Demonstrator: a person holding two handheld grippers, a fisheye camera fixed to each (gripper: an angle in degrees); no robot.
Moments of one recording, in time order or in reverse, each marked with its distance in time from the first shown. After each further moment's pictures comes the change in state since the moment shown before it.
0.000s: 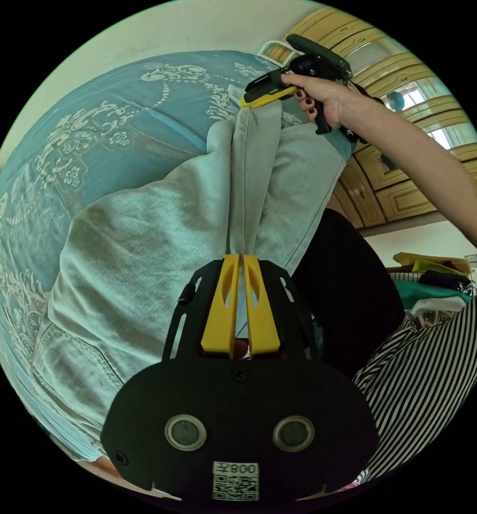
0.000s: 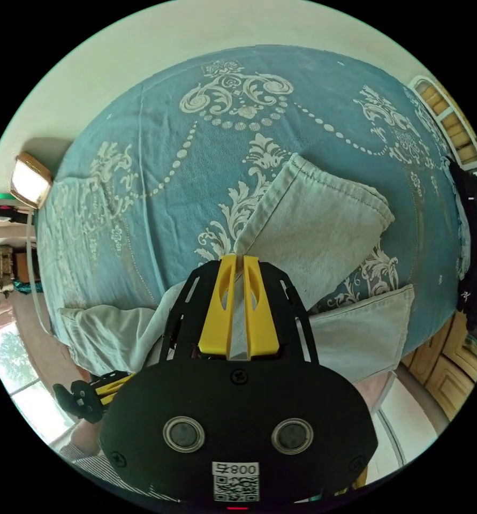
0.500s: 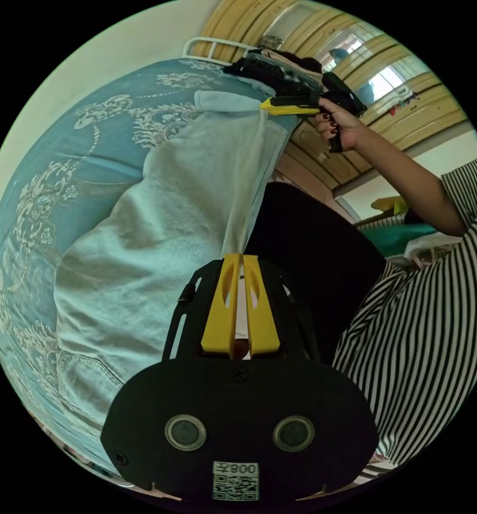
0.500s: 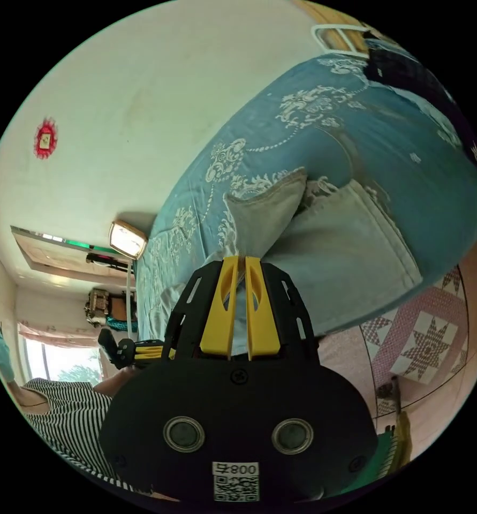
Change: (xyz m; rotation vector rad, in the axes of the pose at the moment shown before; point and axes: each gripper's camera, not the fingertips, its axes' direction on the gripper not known) left arm 0.102 -0.066 0.048 -0.142 -0.020 0.281; right arm 0.255 0.242 -0.049 0.290 -0.484 0.190
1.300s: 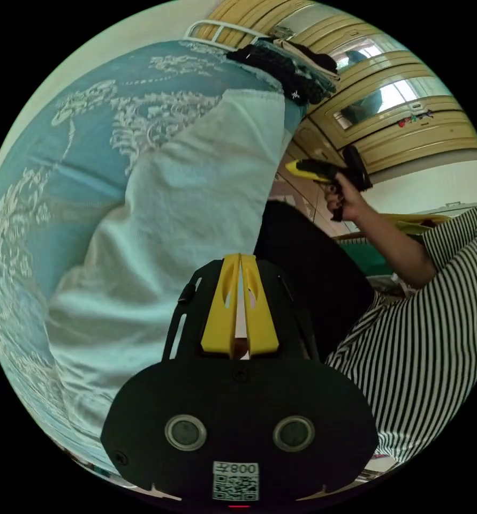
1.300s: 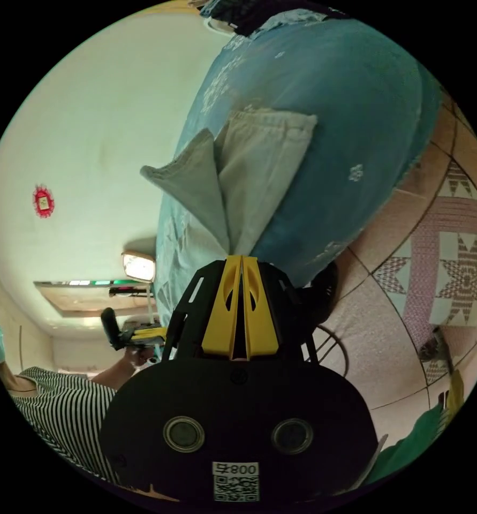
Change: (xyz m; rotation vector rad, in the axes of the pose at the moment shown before) left arm 0.001 -0.211 0.024 0.025 0.117 -0.012; right arm 0.232 0.164 -0.065 0.105 -0.120 0.250
